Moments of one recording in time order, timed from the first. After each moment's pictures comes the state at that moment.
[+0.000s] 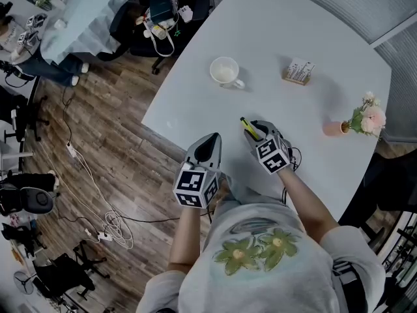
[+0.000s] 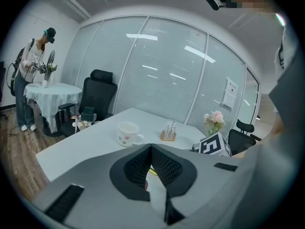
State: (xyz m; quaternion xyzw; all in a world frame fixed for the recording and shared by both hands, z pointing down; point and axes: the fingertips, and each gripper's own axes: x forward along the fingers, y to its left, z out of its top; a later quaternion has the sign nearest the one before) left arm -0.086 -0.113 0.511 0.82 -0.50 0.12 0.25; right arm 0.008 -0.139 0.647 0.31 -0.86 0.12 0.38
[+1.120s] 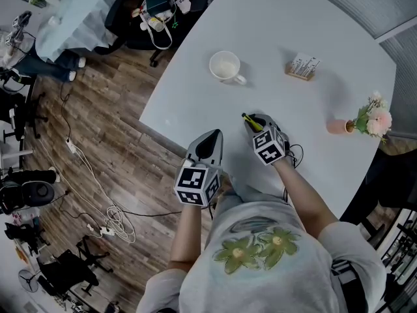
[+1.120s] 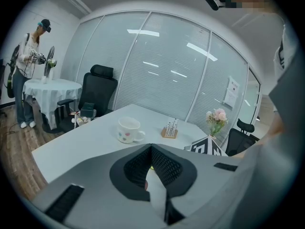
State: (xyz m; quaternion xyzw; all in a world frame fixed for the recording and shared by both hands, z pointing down) left arm -0.085 -0.126 0.530 0.82 -0.49 0.13 0.27; right arm 0.004 -0.162 0.688 0.33 -0.85 0.14 0.40
